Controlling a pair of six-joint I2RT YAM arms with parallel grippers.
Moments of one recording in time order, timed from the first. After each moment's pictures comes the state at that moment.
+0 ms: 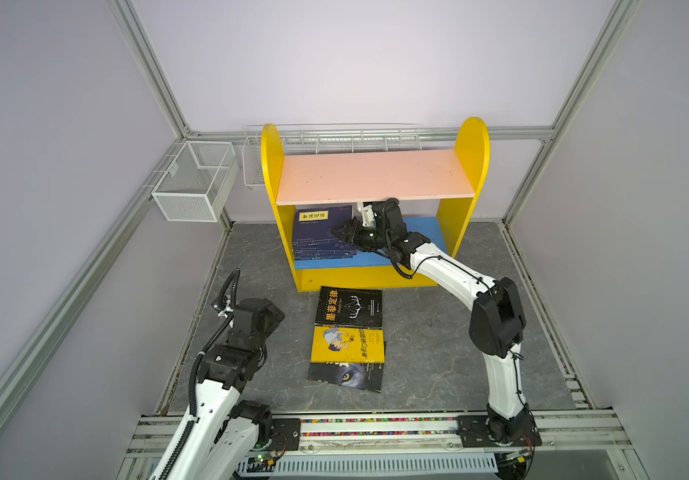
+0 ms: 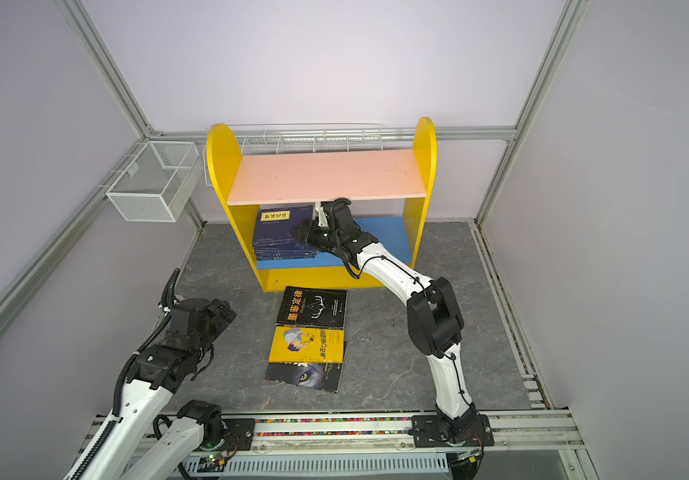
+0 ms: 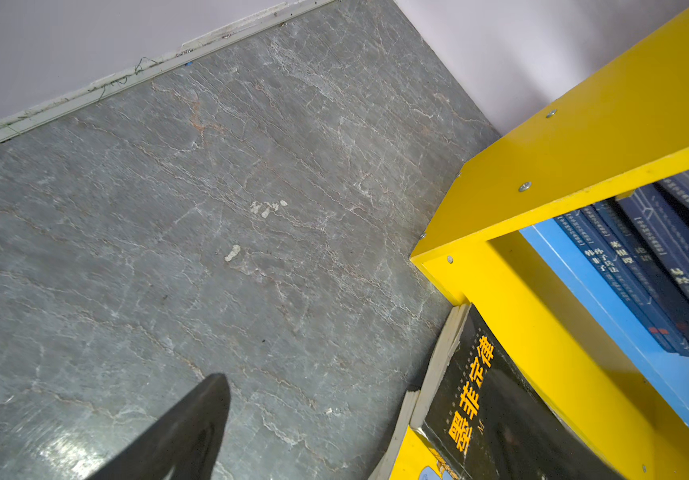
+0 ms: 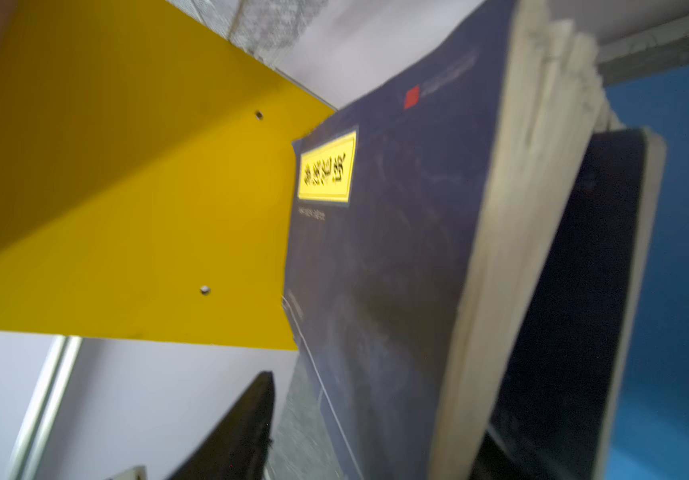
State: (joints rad) left arm -0.28 0.70 0.67 -0.71 -0.36 -0.94; right arm 0.64 2.09 1.89 -0.22 -0.38 0.83
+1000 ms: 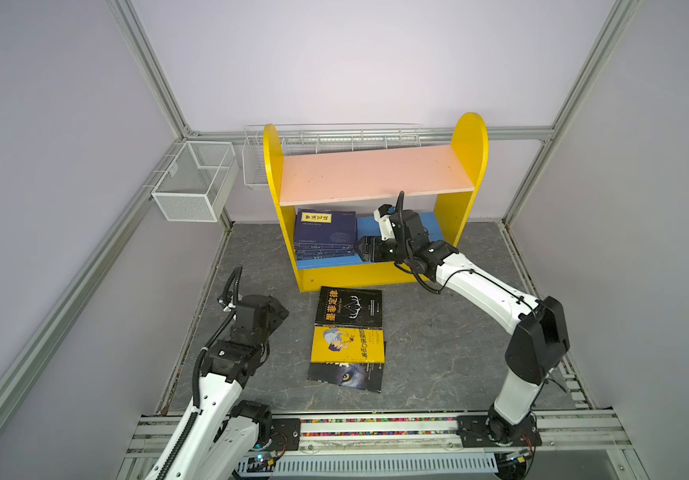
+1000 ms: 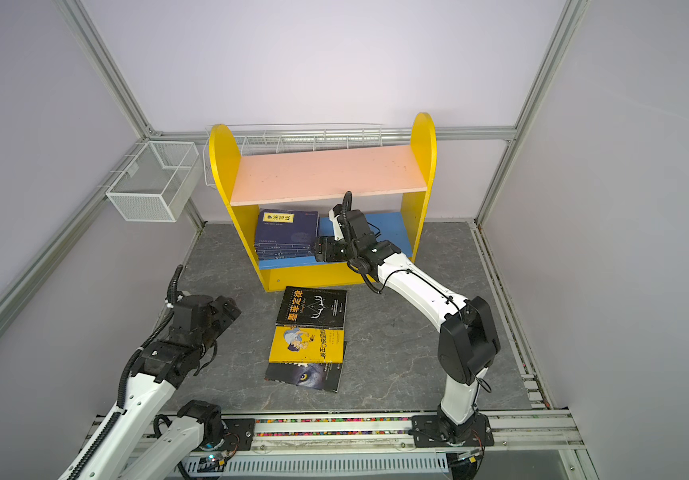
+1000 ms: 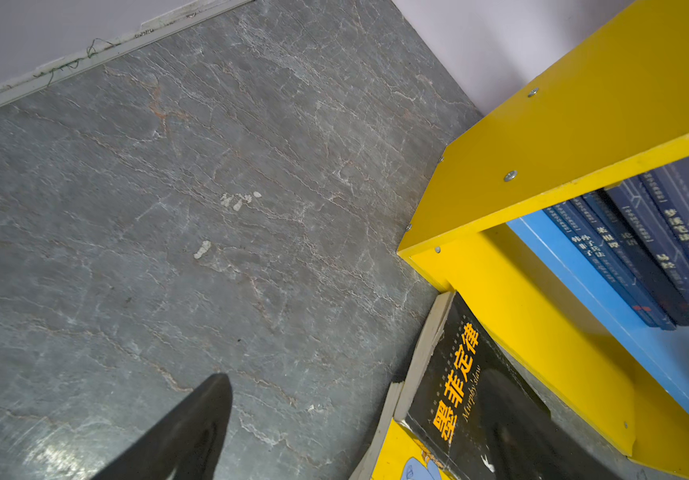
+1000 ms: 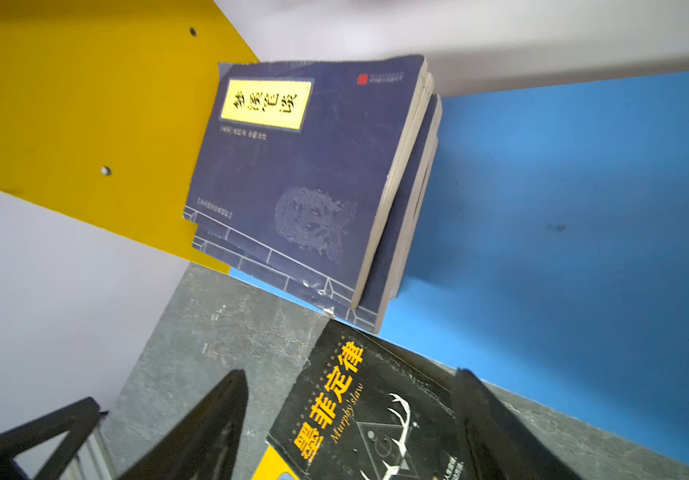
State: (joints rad) left arm -0.28 0.74 0.67 -0.65 -0.30 -0.92; right arm 0.65 1.80 1.59 -0.37 -0.15 0.44
